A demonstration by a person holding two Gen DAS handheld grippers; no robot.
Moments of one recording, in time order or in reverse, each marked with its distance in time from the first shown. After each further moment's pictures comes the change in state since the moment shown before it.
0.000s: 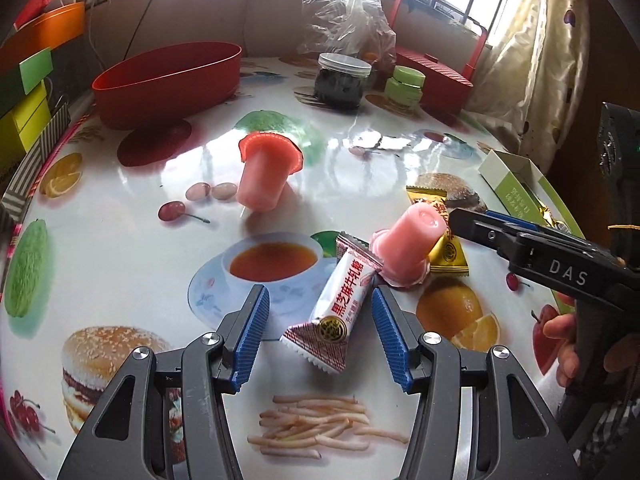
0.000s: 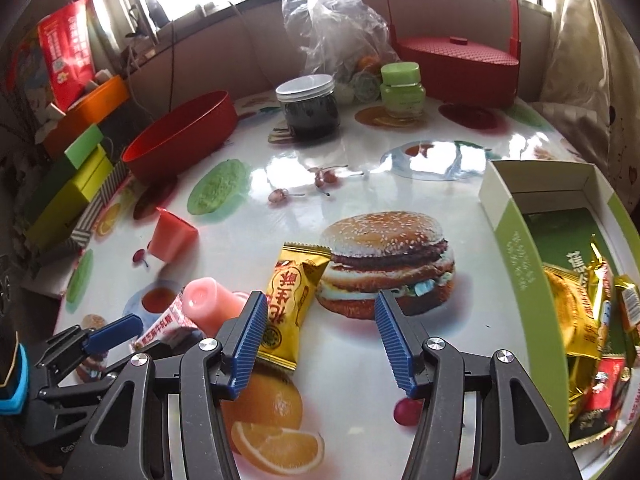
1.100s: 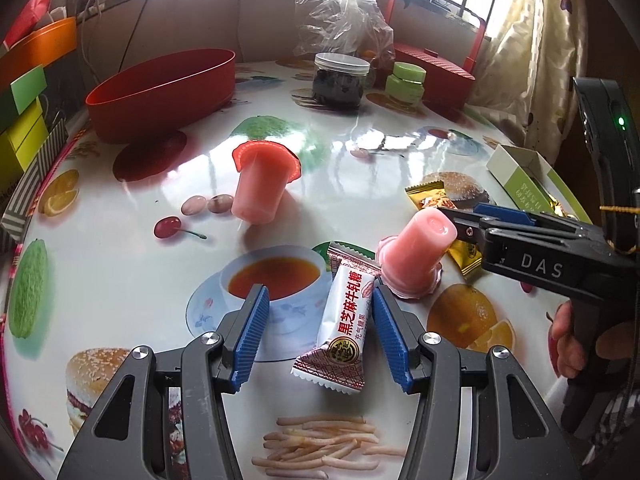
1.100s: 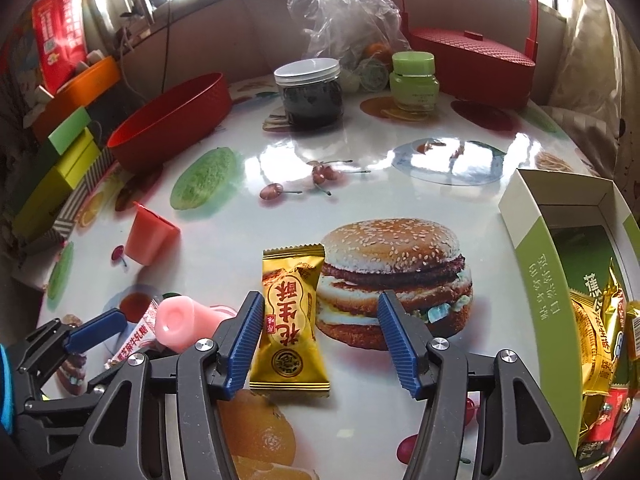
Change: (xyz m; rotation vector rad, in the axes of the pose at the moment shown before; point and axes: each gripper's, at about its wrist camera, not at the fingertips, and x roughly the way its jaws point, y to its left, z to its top) left arm 0.008 -0.004 0.005 0.043 -0.008 0.037; right arm 0.025 0.004 0.010 -0.045 0.038 -0.038
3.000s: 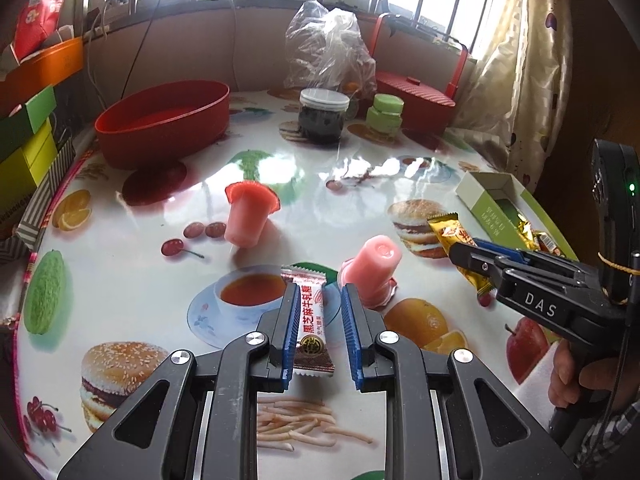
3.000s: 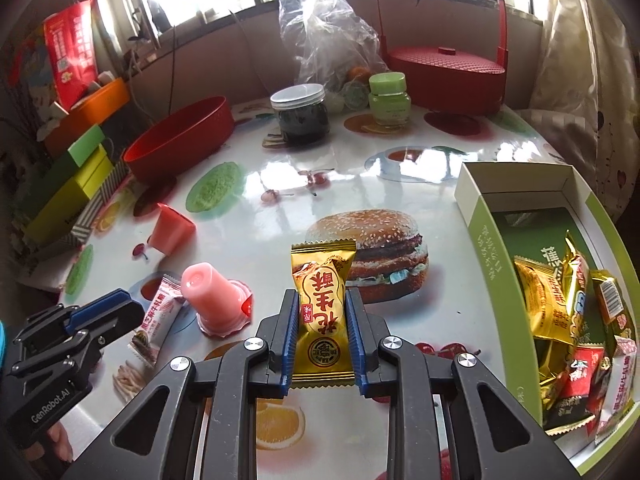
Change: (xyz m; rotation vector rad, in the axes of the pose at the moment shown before) left arm -0.041 -0.016 0.004 -0.004 -0.083 -0.025; right arm -0.047 -0.011 -0.024 0.030 -0.076 0.012
